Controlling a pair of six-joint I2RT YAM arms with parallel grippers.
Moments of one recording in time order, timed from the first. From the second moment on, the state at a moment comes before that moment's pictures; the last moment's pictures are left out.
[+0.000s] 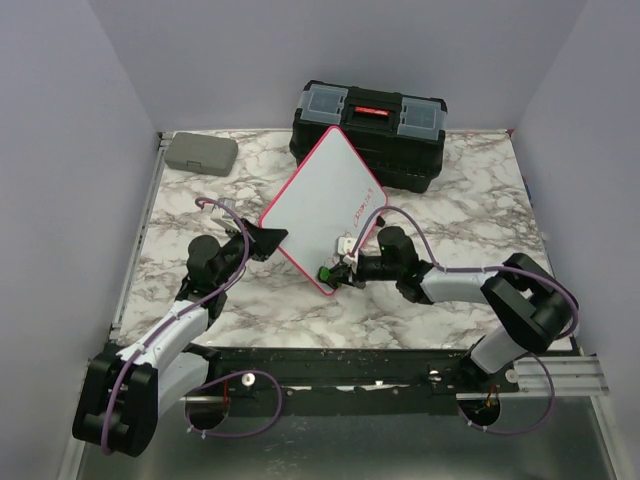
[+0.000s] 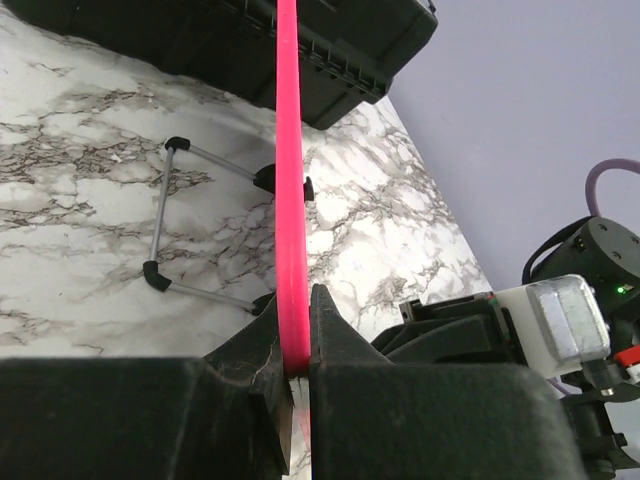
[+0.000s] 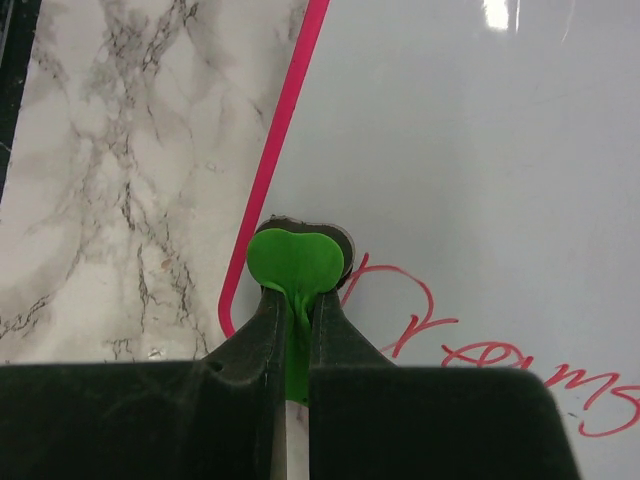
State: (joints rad) left arm -0.28 0.98 0.32 0.64 0.42 -0.74; right arm 0.73 1.57 0.59 0.60 -0.65 -0.42
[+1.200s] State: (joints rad) left arm -0.56 1.04 0.13 0.90 0.14 -0.82; right arm 0.60 1.48 0.60 0.64 -0.67 -0.19
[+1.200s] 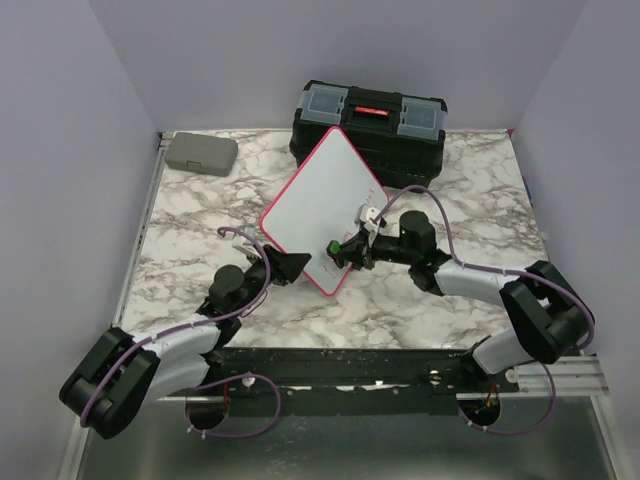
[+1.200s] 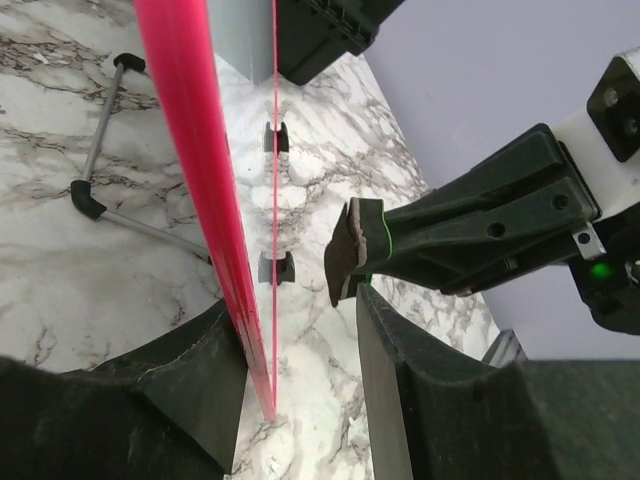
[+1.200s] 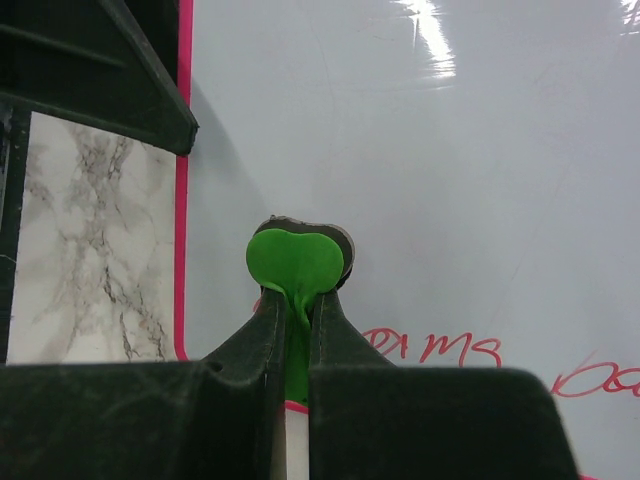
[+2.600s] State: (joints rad) left arm -0.74 1.28 0.10 1.23 -0.21 -0.80; right arm 0.68 1.55 0.59 0.57 -0.69 -0.22
